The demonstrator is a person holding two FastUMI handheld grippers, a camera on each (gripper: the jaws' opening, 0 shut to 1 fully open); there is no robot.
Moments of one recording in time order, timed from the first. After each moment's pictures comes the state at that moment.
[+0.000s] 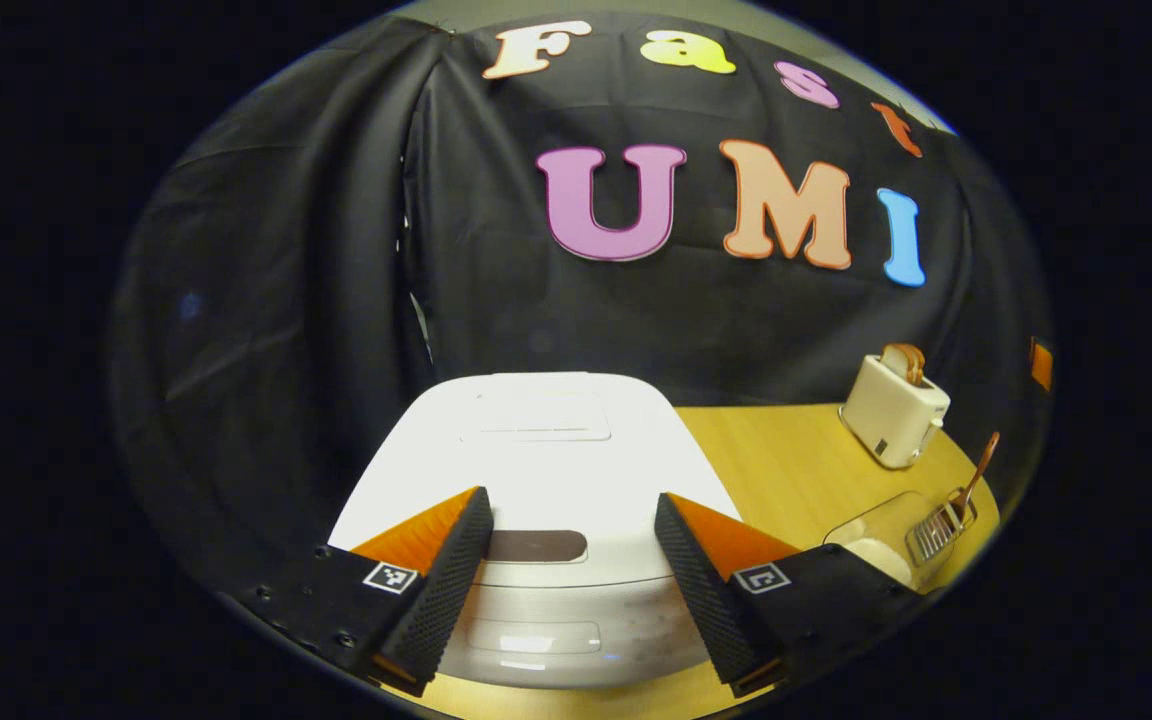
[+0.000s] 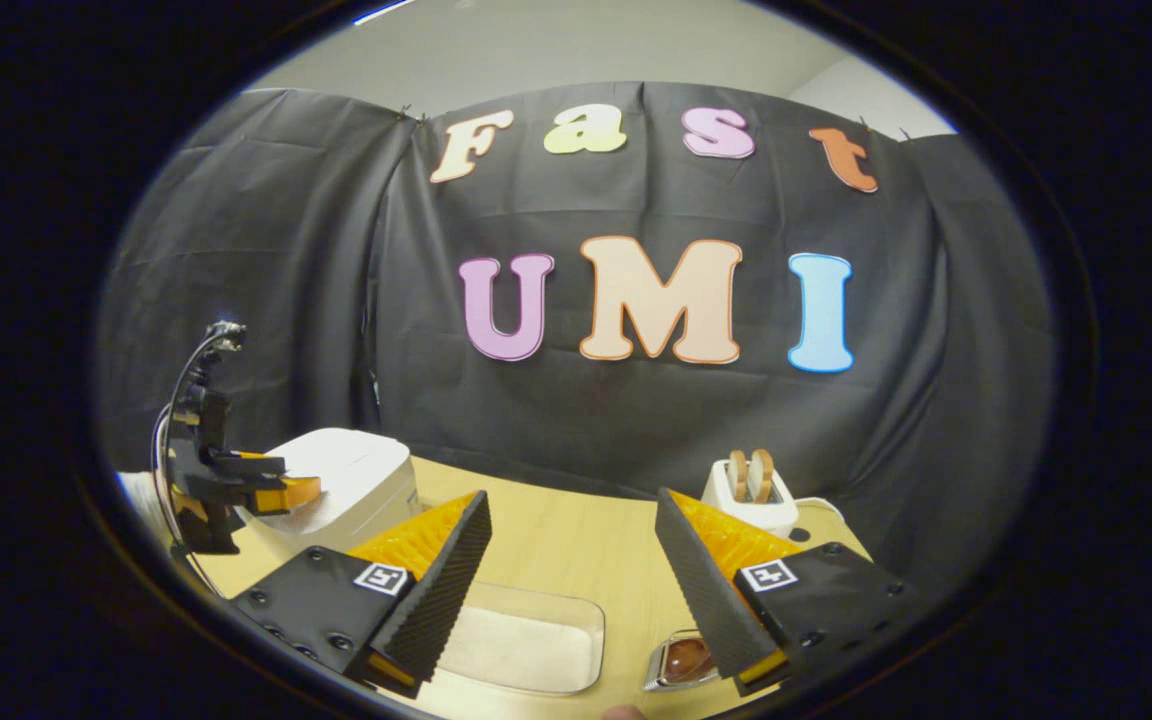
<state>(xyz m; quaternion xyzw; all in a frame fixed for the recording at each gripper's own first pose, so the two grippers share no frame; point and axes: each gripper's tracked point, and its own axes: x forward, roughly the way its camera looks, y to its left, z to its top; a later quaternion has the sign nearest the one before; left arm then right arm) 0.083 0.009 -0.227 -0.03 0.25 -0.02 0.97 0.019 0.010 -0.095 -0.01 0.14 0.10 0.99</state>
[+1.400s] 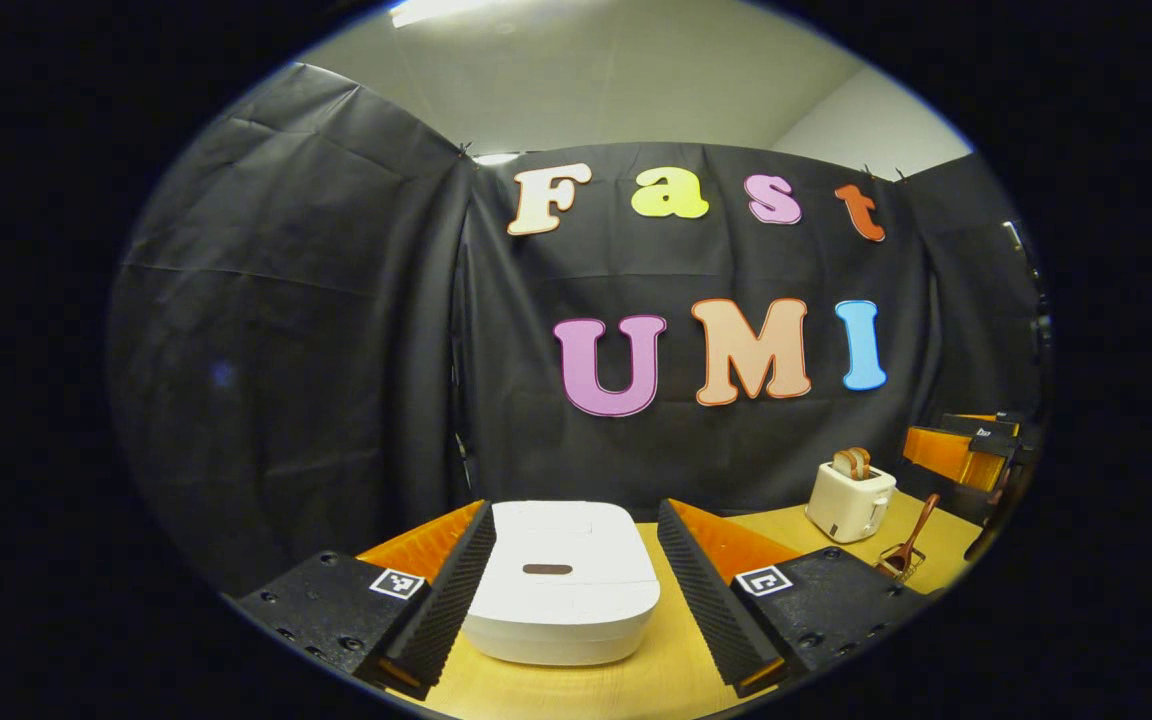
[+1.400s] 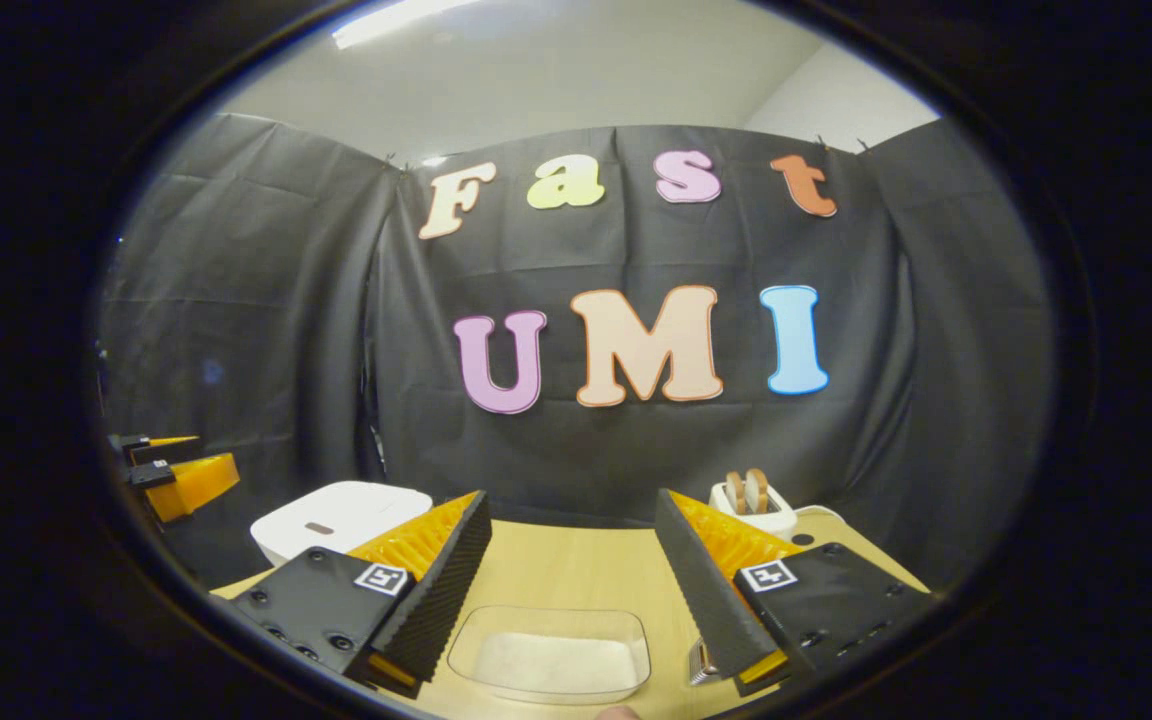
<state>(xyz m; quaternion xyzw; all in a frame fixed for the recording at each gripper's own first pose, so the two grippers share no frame) -0.034 -0.008 -0.054 0.01 0.03 0.00 1.00 -0.026 0.026 -0.053 0.03 0.06 0.07 1.00</state>
